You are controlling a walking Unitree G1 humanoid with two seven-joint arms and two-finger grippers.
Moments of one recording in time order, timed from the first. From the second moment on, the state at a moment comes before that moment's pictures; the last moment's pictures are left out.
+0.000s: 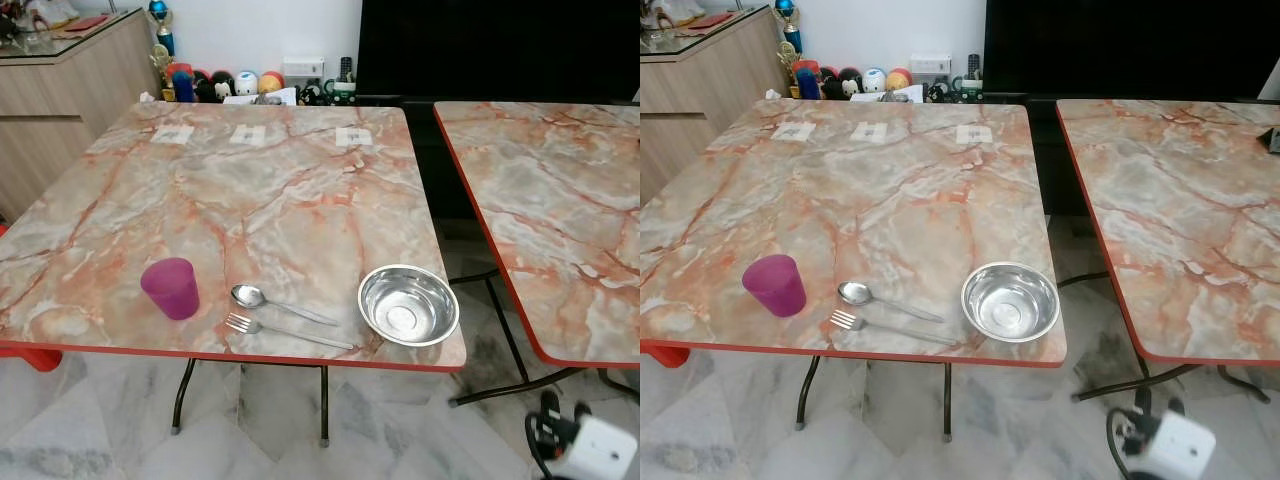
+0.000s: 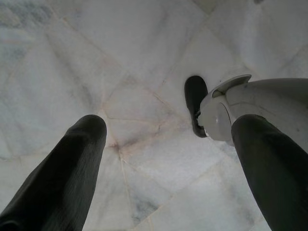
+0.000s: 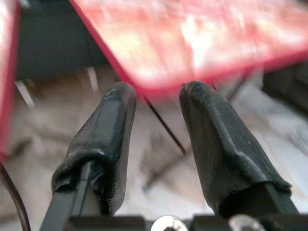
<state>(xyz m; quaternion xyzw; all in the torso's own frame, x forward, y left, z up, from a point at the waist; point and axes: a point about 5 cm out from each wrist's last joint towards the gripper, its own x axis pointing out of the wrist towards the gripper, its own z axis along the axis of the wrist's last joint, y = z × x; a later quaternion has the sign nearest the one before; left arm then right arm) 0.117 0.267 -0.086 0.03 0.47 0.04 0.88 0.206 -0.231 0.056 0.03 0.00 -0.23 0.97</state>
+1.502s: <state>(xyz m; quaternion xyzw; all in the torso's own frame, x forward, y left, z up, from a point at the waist) 0.117 0.267 -0.086 0.03 0.47 0.05 0.88 0.276 -0.177 0.101 0.28 0.08 -0.04 0.95</state>
